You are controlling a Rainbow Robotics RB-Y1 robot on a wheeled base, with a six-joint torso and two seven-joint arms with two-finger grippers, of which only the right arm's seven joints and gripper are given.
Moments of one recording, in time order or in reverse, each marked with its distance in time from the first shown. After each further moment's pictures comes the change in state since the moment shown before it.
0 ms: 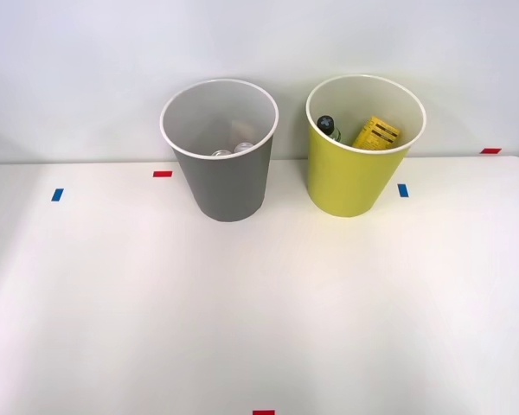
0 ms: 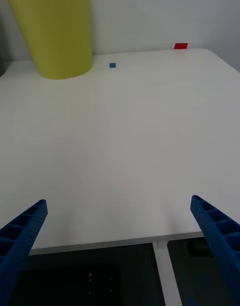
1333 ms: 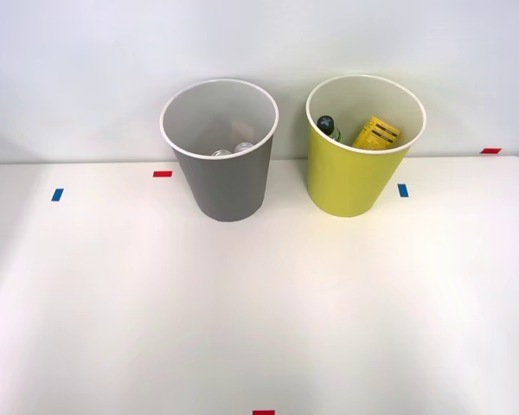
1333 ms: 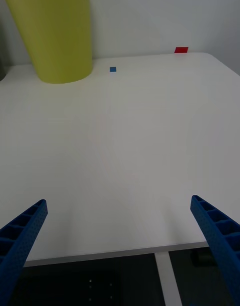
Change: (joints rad) arm -0.020 0.005 0.002 -0.008 0.000 0.014 0.000
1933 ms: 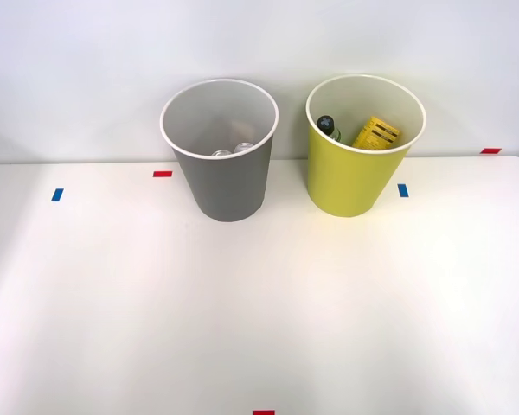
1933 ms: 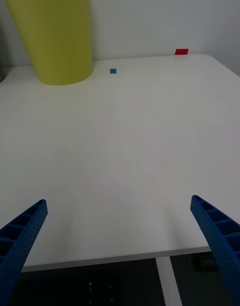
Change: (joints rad) arm -0.008 0.002 0.001 -0.003 0.000 0.006 0.000
